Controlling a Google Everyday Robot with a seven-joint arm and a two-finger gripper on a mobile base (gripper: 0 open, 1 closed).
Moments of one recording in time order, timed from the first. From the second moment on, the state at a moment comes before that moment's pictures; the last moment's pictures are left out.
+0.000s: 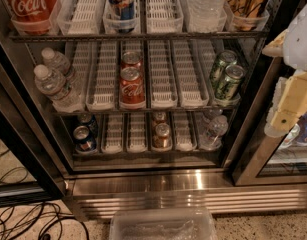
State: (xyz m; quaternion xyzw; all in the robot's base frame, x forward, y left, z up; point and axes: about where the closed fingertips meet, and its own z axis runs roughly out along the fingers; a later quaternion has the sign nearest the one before) arm 0.438 -0.217 0.976 -0.60 0.78 -0.03 0.16
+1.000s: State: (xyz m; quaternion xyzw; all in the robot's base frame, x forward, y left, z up) arm 0.446 -0.177 0.973 -0.58 0.78 0.00 0.25
